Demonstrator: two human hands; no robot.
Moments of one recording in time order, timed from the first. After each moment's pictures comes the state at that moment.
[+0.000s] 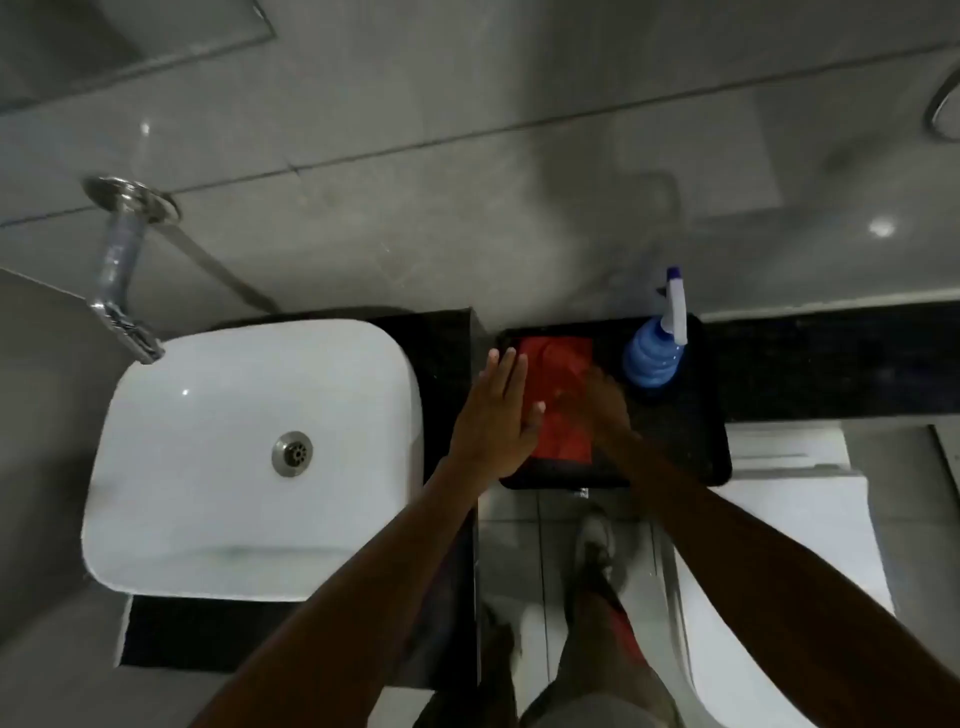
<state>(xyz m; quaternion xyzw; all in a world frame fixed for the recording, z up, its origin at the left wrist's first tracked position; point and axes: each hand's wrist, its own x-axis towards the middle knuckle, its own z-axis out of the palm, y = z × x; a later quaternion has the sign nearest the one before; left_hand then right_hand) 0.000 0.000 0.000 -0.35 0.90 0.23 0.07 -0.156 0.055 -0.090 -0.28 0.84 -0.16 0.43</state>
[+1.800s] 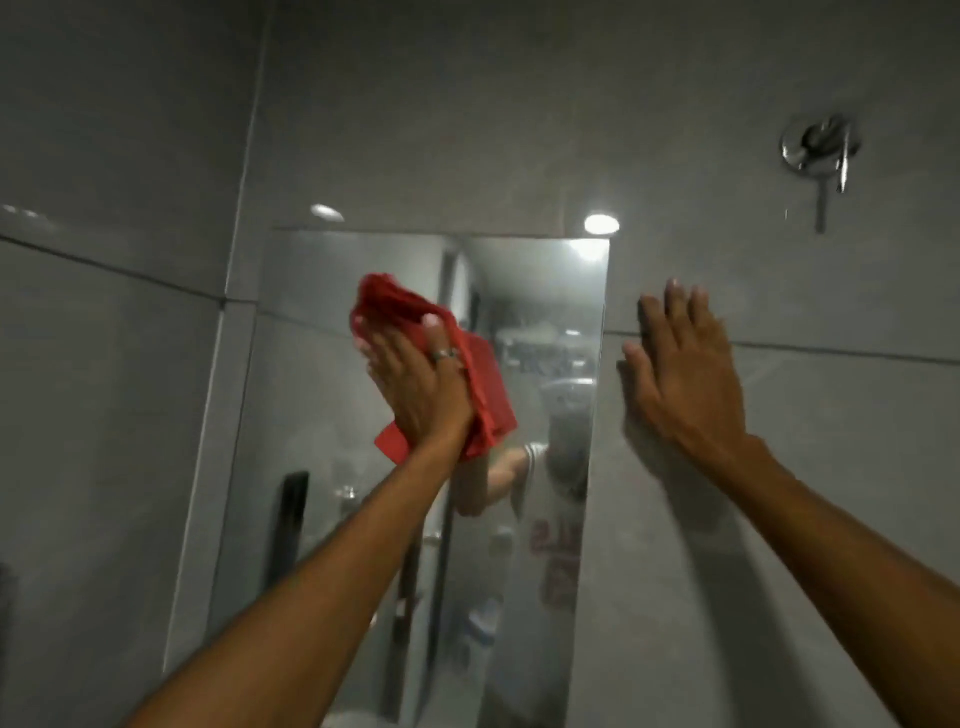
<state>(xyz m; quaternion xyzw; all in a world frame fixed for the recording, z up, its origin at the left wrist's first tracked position) 0.075 -0.262 0.656 -0.37 0.51 0.15 -0.76 -0.148 -0.134 0.691 -0.53 0.62 -0.35 -0.46</state>
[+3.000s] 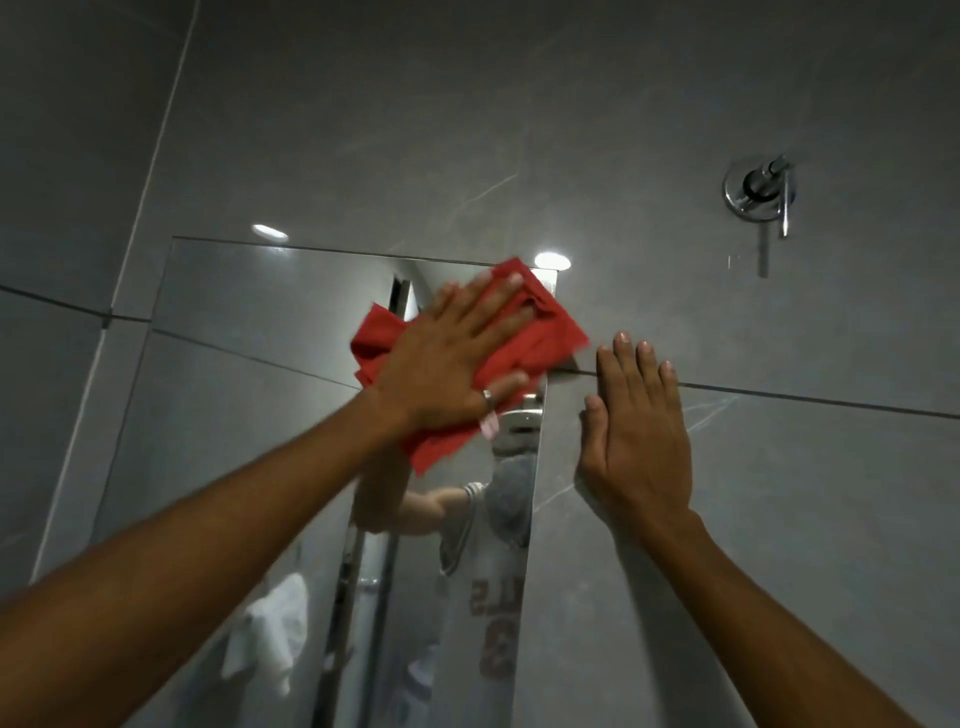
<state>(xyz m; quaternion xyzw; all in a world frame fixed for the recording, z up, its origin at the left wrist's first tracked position) 0.041 -0.297 0.737 -0.16 0.75 -0.44 -0.47 -0.164 -0.163 0.670 -0.48 0.56 -0.40 -0.53</state>
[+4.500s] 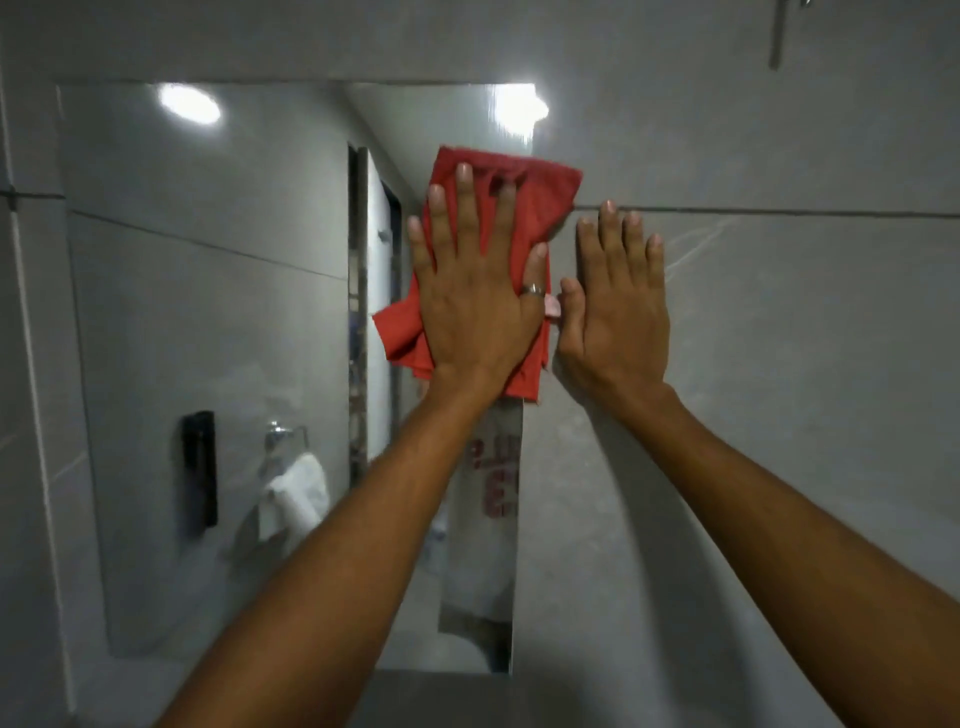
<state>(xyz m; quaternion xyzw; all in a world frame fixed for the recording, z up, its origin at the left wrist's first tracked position) -0.036 -0.245 0.641 -0.30 0.67 -0.21 -0.64 -0.155 -0.170 0.627 -0.47 0.56 -0.40 -0.56</state>
